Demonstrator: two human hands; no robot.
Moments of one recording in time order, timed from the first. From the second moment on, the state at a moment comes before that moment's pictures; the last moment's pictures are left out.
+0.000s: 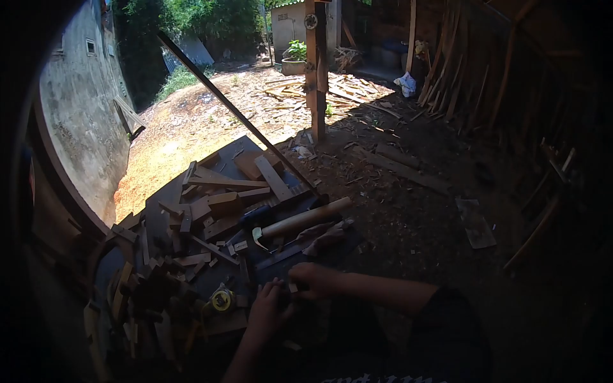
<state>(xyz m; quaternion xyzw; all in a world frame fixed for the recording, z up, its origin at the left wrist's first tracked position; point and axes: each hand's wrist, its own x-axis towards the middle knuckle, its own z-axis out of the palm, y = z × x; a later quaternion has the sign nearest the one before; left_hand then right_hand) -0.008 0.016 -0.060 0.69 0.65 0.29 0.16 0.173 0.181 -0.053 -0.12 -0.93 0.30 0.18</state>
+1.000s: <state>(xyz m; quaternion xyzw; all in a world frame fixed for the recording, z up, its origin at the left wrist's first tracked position) -0.012 0.017 -0.068 0.70 0.64 0.27 0.18 0.166 0.196 -0.051 -0.20 -0.92 0.27 0.20</state>
